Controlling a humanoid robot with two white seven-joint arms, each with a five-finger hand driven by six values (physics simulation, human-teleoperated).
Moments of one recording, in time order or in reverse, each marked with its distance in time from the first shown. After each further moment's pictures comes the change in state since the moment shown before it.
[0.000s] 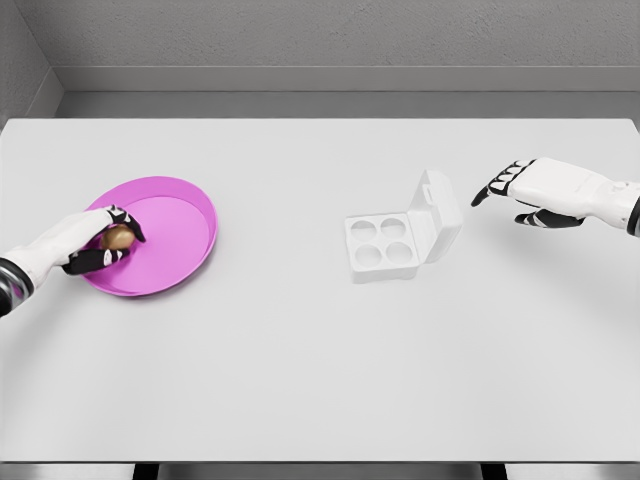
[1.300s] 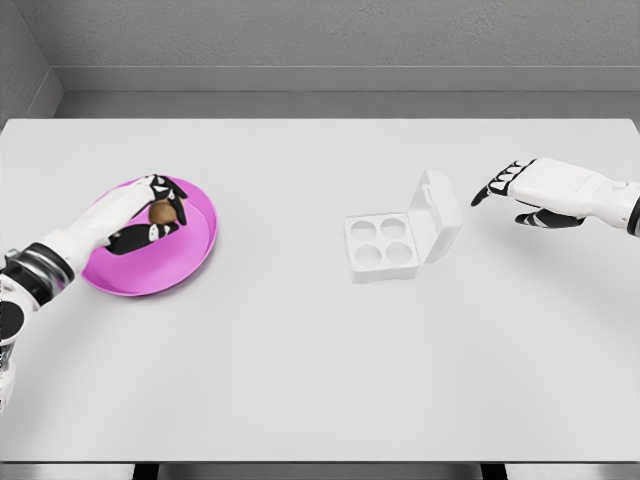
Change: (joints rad) left arm -0.026 -0.147 0.007 -0.141 0.013 -0.001 0.000; right arm 0.000 -0.001 0.000 -0.001 0.000 0.000 0.000
